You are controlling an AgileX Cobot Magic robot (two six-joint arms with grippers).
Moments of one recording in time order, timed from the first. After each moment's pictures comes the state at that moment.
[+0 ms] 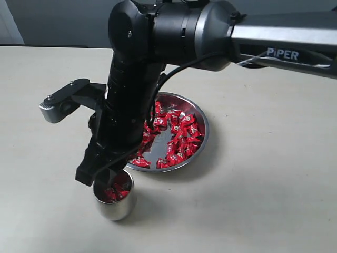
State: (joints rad) left arm 0.00 0.00 0.00 0.04 0.24 -0.06; right arm 0.89 2.01 -1.63 0.40 1.18 -0.49
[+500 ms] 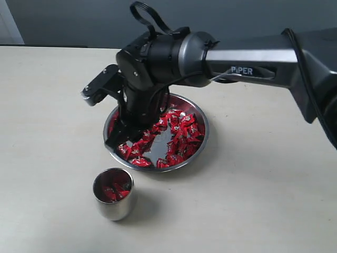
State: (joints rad) left arm 0.00 0.00 0.00 0.04 0.24 -0.06; right arm 0.84 2.14 -1.63 -0.08 0.84 -0.13
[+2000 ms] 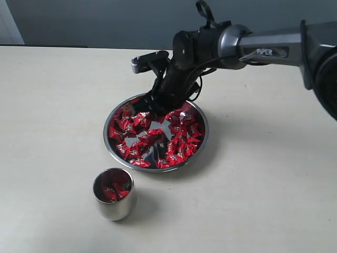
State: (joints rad) left arm 0.00 0.00 0.00 0.04 0.24 -0.06; right arm 0.60 2.22 -1.63 0.23 0.70 -0.16
